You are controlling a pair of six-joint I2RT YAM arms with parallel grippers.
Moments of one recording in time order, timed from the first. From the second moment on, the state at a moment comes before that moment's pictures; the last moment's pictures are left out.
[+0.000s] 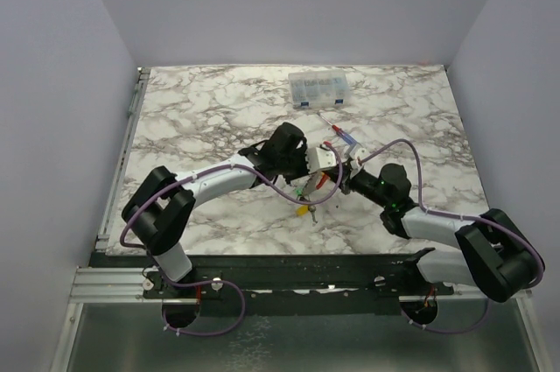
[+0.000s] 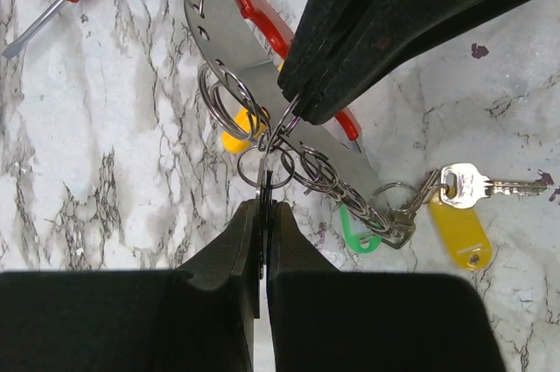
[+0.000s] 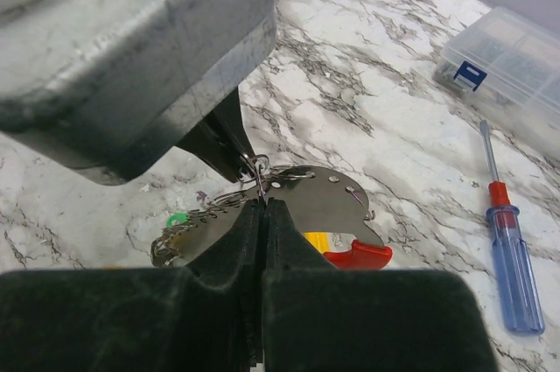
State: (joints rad) left arm -0.79 1.66 1.08 -0.15 0.24 0.61; right arm 0.50 1.26 0.27 0.92 -0.39 -0.16
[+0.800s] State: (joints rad) left arm -0.81 1.59 1.08 -0.15 0.24 0.69; right arm 0.50 1.33 0.24 1.04 -0.42 -0.25
